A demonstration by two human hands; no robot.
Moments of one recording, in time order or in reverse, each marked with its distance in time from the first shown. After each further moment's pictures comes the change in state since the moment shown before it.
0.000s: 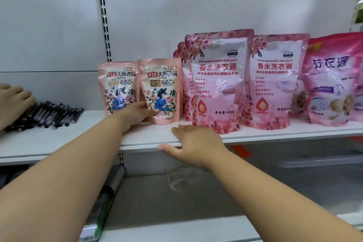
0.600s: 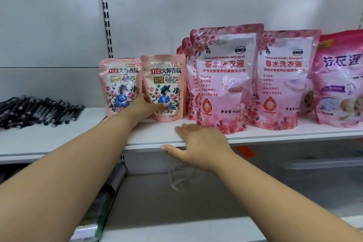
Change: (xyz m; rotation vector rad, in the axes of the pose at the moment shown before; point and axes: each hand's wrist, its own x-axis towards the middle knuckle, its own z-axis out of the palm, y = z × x) left_hand 0.015 -0.001 0.007 0.023 0.100 -0.024; right_hand 0.000 -0.002 0.003 0.034 -0.004 0.015
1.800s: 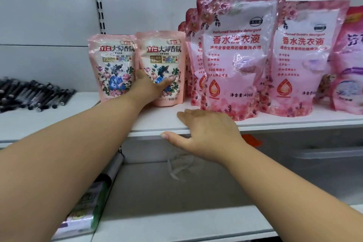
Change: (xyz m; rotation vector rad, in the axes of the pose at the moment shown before) left_hand 0.013 0.008 0.016 0.177 0.155 -0.015; right_hand 0.001 -0.002 0.004 -0.021 0.035 0.003
